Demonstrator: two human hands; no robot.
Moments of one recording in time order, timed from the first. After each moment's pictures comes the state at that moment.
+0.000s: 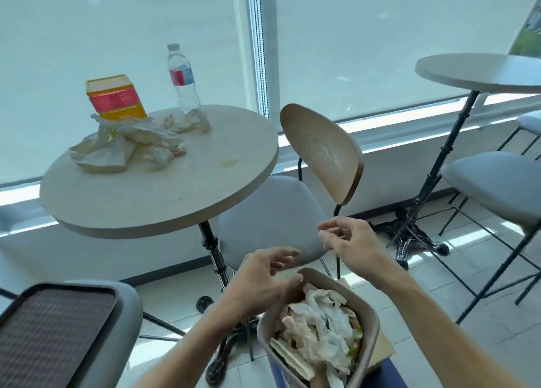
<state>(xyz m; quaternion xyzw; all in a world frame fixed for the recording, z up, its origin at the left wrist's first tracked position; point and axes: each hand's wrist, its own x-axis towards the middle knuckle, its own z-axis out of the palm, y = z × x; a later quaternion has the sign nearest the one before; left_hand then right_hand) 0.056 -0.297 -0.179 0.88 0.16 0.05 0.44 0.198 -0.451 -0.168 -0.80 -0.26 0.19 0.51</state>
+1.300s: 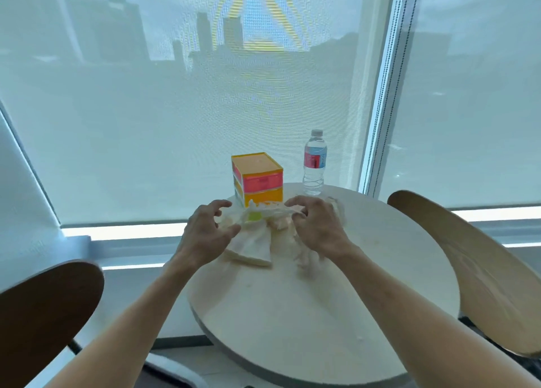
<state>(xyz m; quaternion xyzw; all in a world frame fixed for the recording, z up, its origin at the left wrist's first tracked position) 0.007 0.085 -0.063 0.83 0.37 0.31 0.28 0.165 -0.061 -0.039 -0.82 -0.42 0.02 0.39</state>
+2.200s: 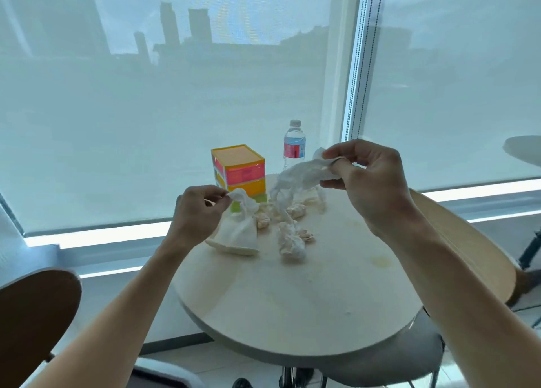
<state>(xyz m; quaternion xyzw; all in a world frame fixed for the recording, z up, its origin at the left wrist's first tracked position) 0.020 0.075 -0.039 0.82 0.30 0.38 0.32 0.136 -0.150 0.033 -0.62 -0.35 0.00 0.70</state>
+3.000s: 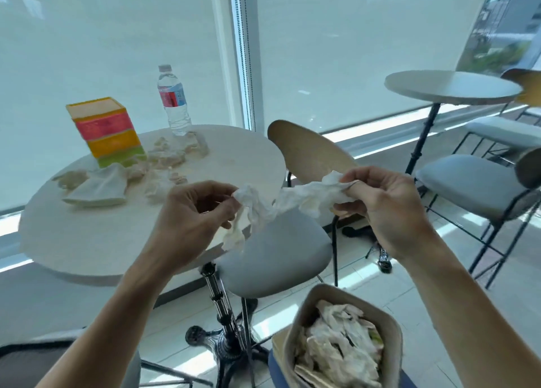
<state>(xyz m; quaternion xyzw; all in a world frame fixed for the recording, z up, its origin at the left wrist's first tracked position) 0.039 -0.182 -0.058 0.80 0.10 0.25 0.53 0.161 -0.406 -0.058 -0.65 -0.18 0.06 0.74</state>
